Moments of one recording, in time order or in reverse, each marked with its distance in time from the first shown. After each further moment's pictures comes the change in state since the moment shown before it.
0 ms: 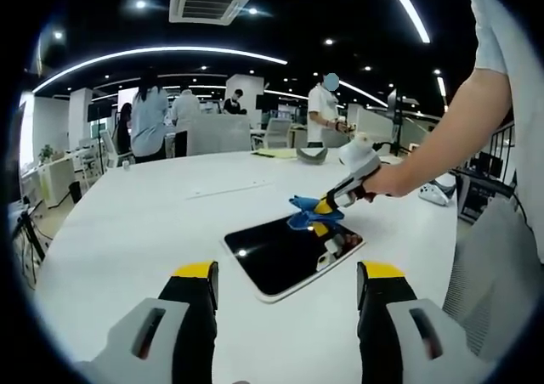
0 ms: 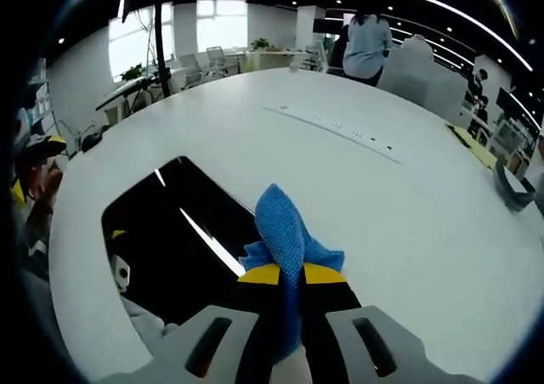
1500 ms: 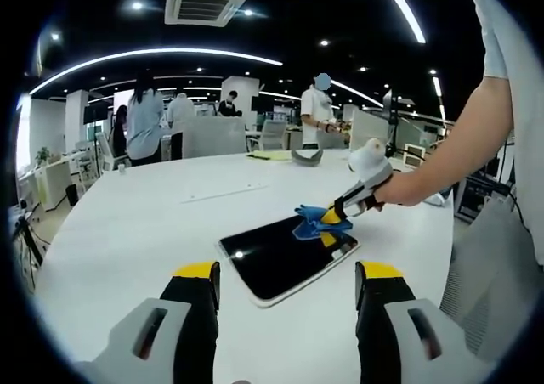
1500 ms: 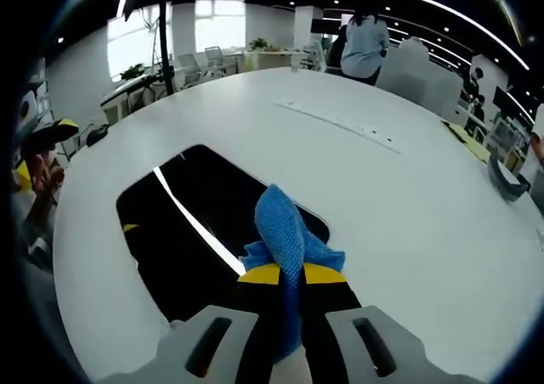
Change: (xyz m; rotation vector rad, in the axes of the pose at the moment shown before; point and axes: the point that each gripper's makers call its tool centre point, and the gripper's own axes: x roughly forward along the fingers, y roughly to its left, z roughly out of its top) left arm 0.001 -0.006 0.005 0.008 -0.005 -0.019; right arm -0.021 0.021 -0.020 -0.005 0.003 -0.012
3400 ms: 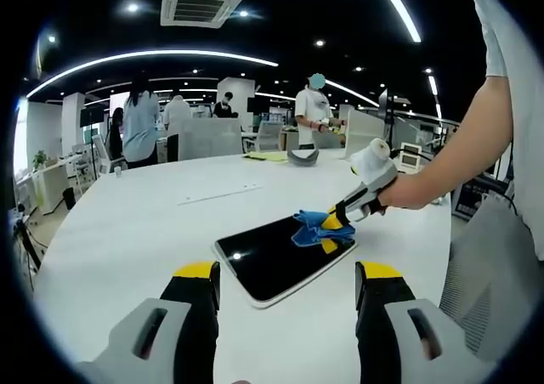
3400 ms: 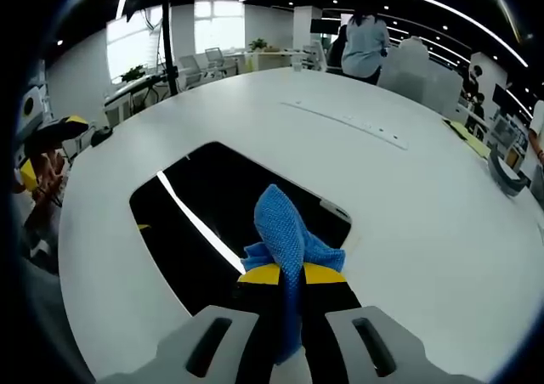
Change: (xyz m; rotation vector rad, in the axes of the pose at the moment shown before) left arm 0.002 -0.004 -0.001 0.013 -0.004 -0.018; right arm -0.007 0.022 -0.005 0.012 -0.002 0.007
